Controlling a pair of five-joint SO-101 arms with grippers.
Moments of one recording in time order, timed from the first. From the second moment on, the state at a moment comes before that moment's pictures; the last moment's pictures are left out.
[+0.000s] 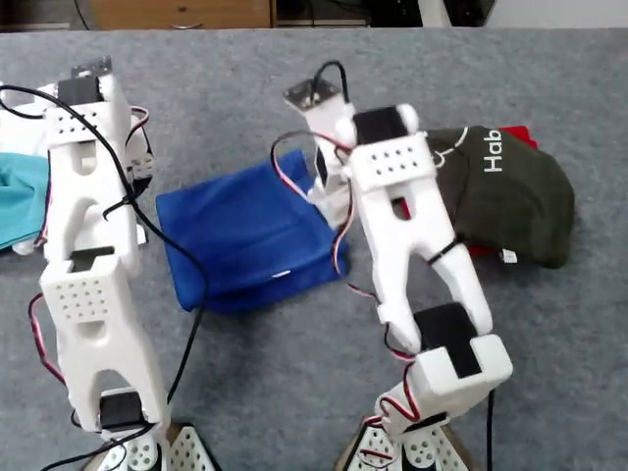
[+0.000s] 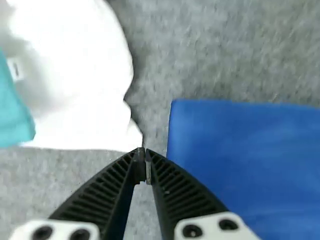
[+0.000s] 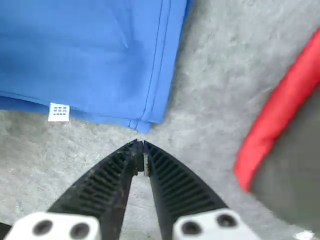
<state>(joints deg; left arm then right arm) -13.2 36.2 -42.7 100.1 1.4 -19.1 7.3 -1.9 90.3 7.7</state>
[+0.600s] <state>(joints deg) -14.0 24.7 -26.5 99.5 0.2 -29.2 15.9 8.7 67.9 -38.5</state>
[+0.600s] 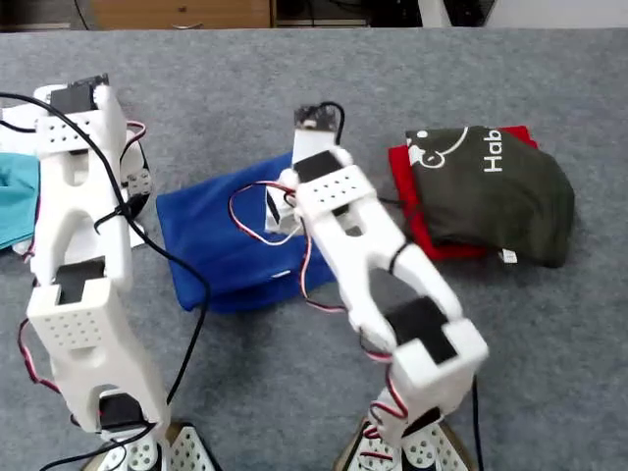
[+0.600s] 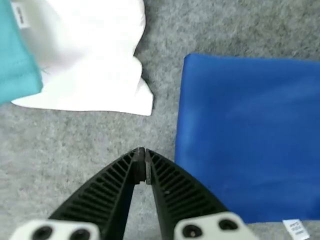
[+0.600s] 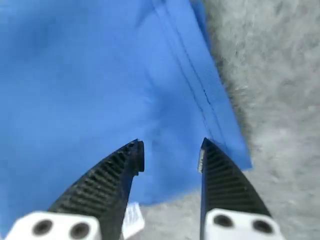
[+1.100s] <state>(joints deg) -15.8 15.0 -10.6 88.9 -1.7 -28.9 33.9 -8.4 78.0 -40.2</state>
